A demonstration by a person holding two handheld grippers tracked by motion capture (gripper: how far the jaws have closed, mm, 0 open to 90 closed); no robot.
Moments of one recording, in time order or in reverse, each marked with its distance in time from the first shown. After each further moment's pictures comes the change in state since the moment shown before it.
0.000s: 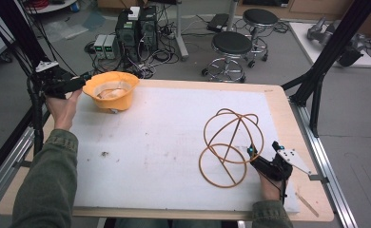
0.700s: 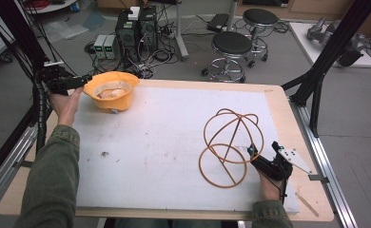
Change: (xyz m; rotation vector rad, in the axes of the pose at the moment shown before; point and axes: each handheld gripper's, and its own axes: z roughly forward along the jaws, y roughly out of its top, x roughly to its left) left arm 0.022 -0.010 0.039 0.141 0.090 -0.051; right arm -0.001 0.000 0.001 0.004 0.006 0.034
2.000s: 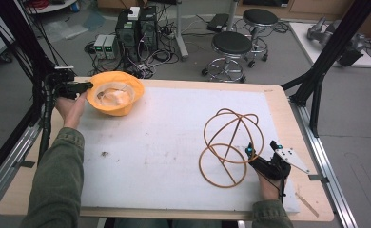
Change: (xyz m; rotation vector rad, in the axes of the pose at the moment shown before) left arm -0.009 -0.013 0.014 0.110 -0.044 0.004; right arm 0.003 0.000 0.002 0.001 0.009 -0.051
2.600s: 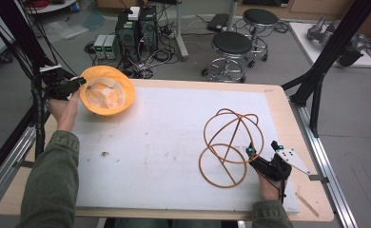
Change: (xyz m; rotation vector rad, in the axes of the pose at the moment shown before) left arm -0.001 0.003 -0.043 -0.172 -0.035 0.002; right arm 0.001 0.001 -0.003 -0.014 -0.010 -0.006
